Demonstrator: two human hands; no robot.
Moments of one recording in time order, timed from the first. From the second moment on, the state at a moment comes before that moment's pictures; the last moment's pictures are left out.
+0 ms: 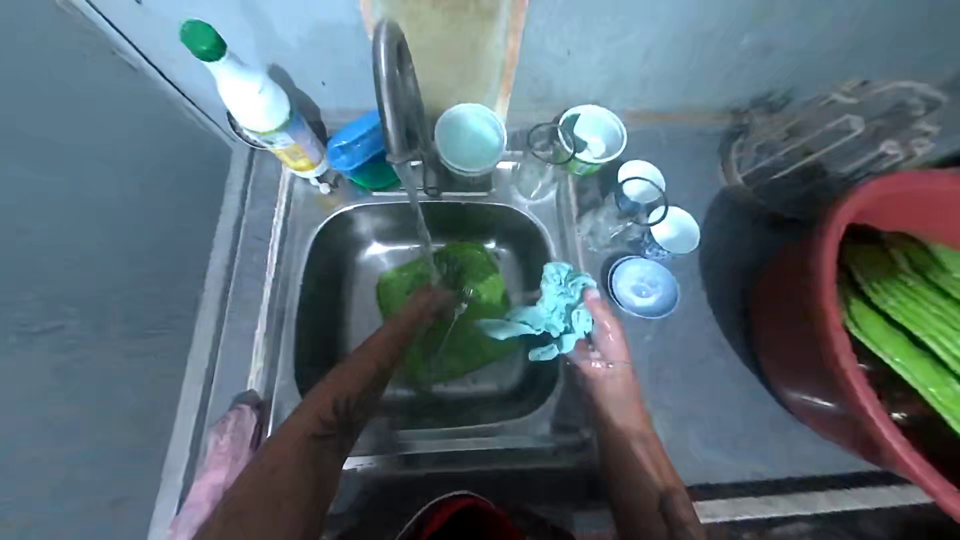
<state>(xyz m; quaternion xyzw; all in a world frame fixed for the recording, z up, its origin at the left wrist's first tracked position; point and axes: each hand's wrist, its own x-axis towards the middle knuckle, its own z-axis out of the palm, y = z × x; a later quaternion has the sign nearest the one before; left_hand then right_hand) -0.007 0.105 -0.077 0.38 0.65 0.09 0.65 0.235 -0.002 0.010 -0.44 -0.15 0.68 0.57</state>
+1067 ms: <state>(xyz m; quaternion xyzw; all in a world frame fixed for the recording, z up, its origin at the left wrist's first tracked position) -0.005 0.075 -0.074 0.56 0.64 -0.06 0.52 0.137 0.273 0.046 -0.61 -0.74 0.23 0.17</state>
